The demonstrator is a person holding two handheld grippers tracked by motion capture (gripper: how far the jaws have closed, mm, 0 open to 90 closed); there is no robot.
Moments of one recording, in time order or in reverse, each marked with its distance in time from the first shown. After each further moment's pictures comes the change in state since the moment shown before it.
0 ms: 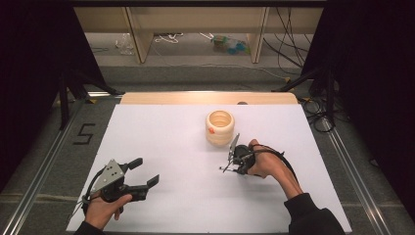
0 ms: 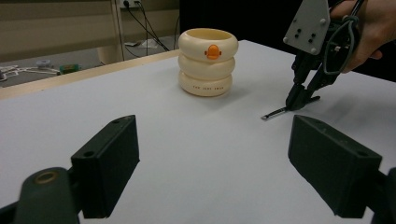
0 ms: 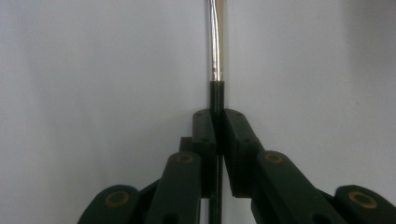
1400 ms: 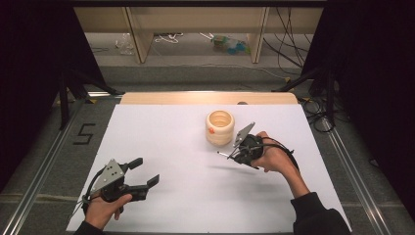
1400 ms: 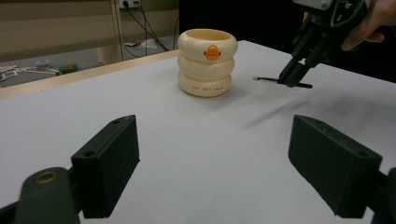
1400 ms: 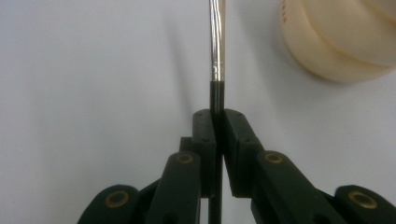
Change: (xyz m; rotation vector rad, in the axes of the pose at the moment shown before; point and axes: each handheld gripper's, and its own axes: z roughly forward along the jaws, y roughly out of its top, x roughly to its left) left arm -0.001 0.000 0.000 0.001 0.000 -0.008; right arm -0.010 -0.011 -0.031 -0.277 -0.043 0.081
